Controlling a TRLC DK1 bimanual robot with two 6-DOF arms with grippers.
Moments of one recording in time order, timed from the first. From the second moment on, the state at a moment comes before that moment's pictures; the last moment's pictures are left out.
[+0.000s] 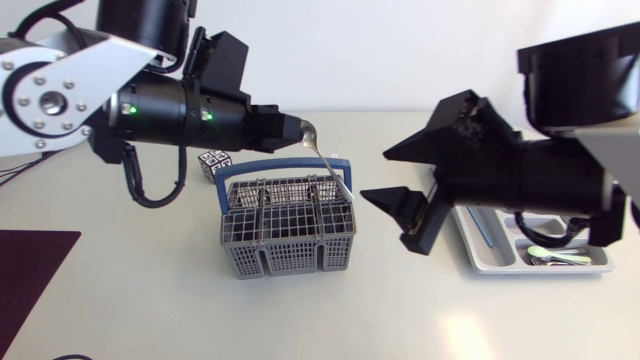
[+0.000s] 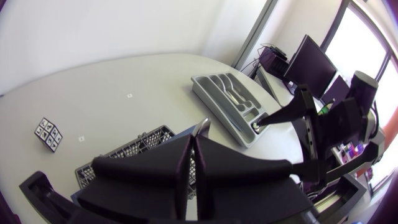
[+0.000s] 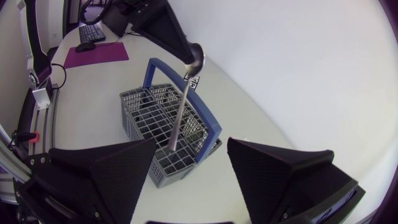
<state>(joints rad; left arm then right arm) -0.56 1.40 1.17 -0.35 0.29 -0.21 0.60 1.09 0.86 -0.31 -0.17 -0.45</state>
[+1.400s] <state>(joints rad) -0.55 1.50 1.26 -0.33 0.38 -0.34 0.76 1.35 0.87 0.10 0.13 -0.47</state>
